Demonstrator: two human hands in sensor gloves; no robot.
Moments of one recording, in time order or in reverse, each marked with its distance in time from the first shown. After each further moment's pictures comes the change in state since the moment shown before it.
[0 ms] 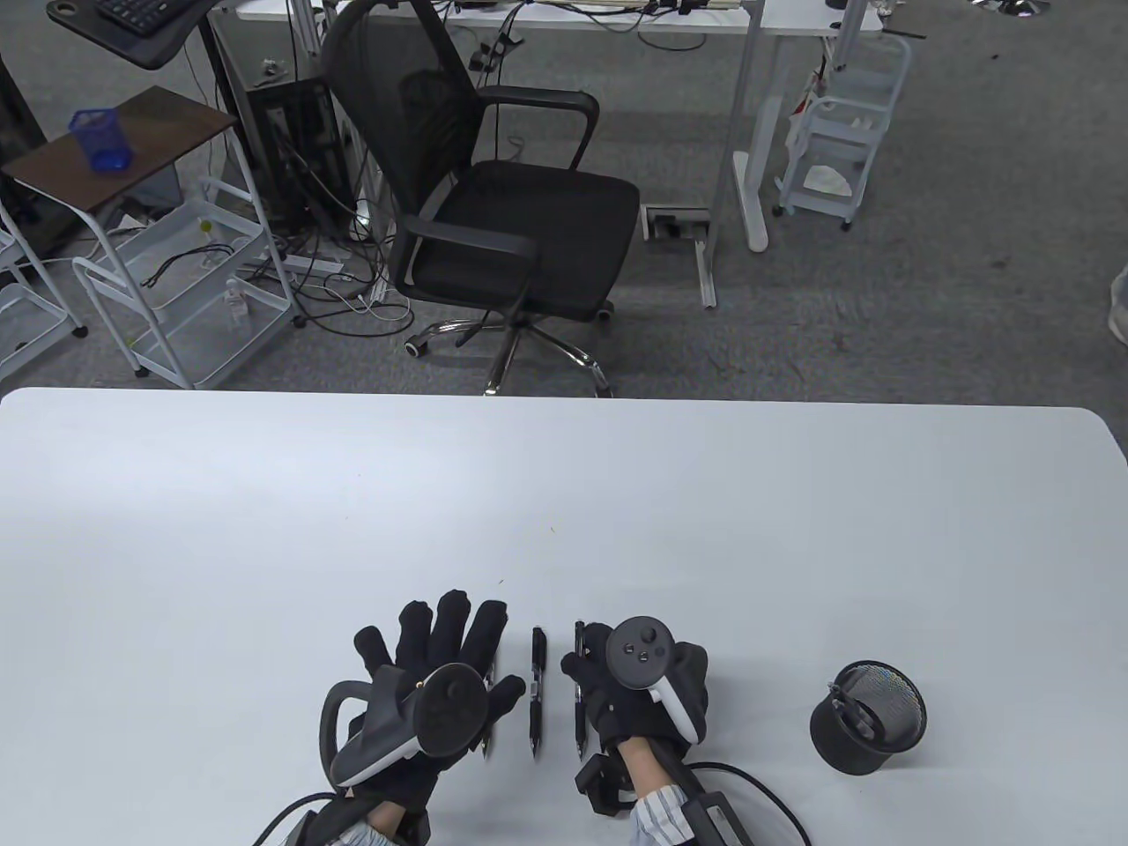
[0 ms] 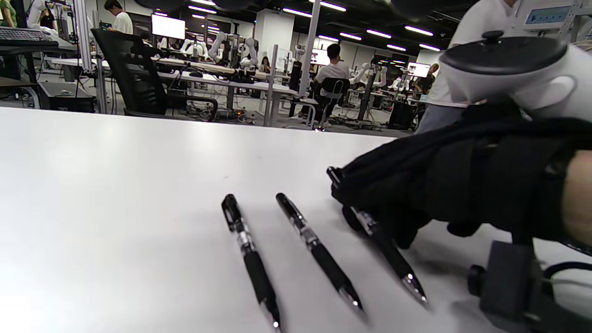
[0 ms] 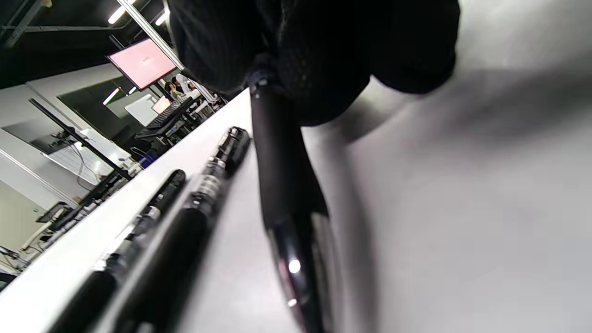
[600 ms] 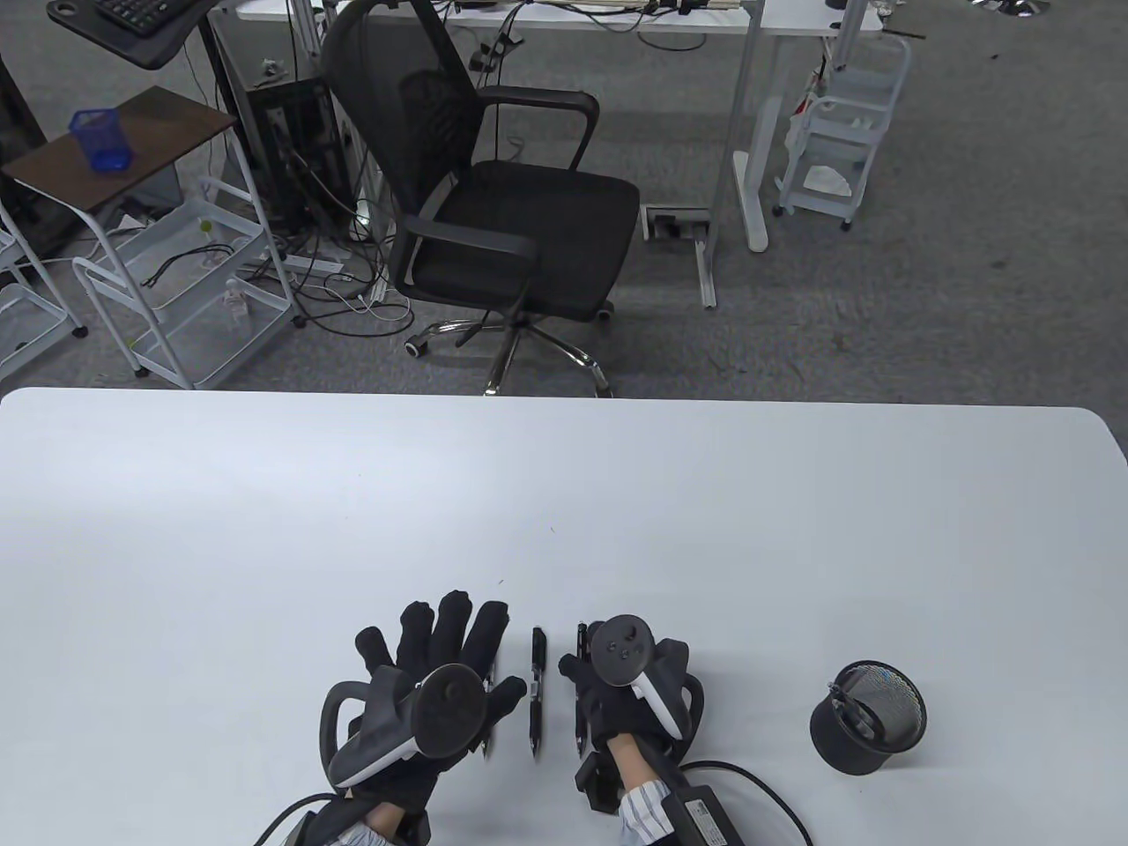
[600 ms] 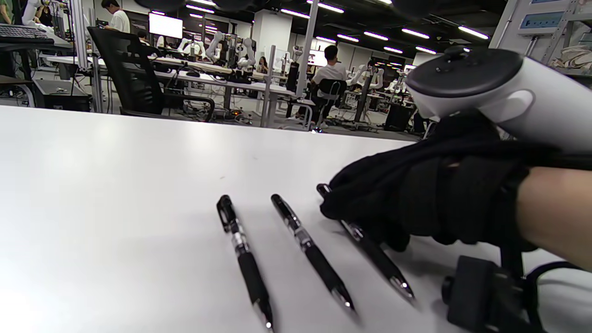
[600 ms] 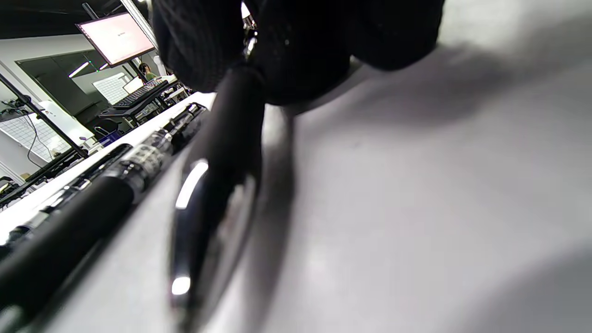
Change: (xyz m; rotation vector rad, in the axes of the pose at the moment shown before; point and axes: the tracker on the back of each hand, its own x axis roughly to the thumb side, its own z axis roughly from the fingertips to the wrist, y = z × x) left_hand 0.000 0.001 0.001 0.001 -0.011 0.011; right_hand 0.004 0.007 -0.004 -0.003 0.059 0.115
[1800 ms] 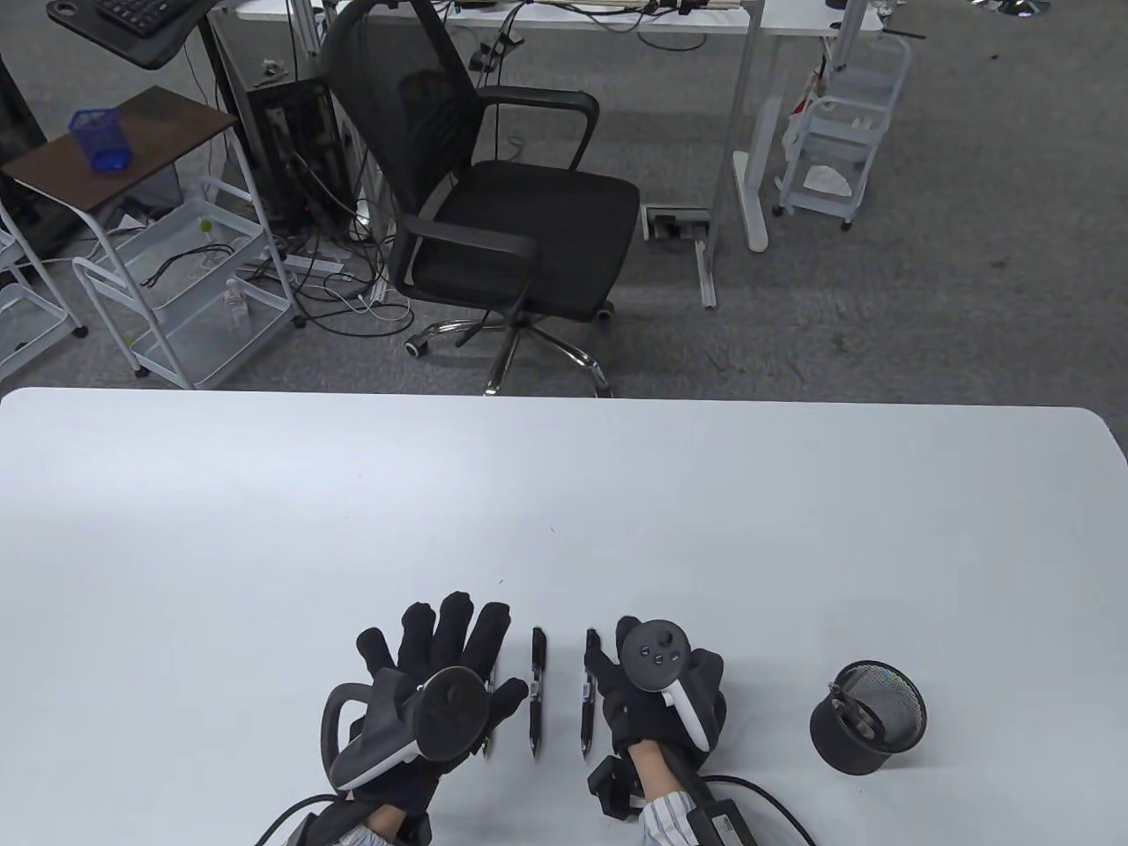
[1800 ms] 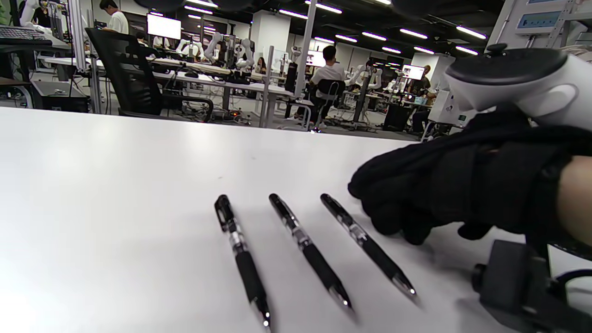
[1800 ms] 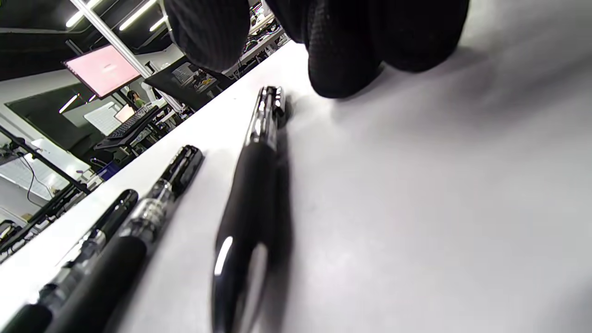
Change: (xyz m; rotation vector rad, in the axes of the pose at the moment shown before) left_hand 0.002 0.000 0.001 0.000 -0.005 -0.003; right_hand -0.022 -0.020 0.010 -0.021 0.041 -0.143
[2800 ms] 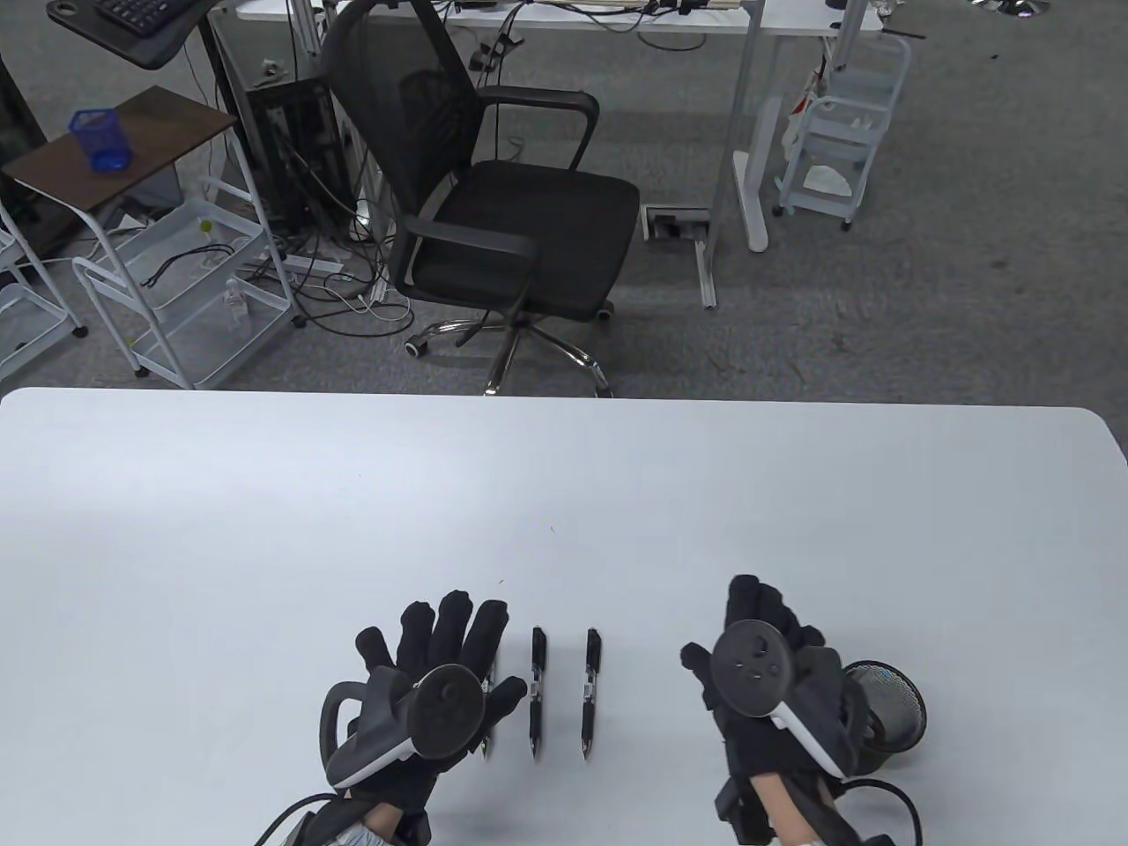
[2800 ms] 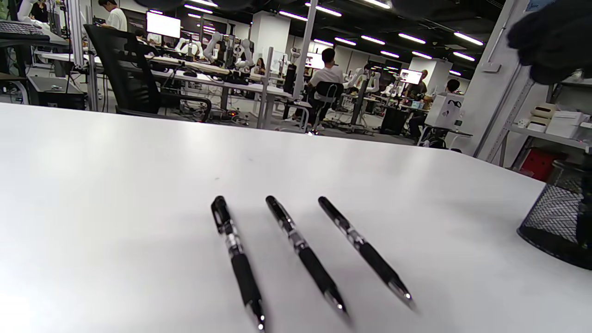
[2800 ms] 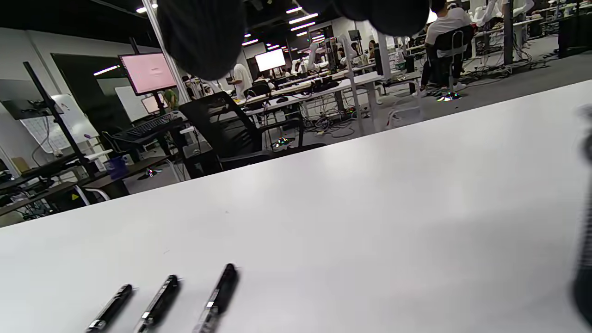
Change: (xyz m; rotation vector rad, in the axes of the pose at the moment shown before) left_hand -0.001 0.002 0.001 0.004 -0.006 0.022; right_hand 0.017 -0.165 0.089 -0.137 -0.109 0.359
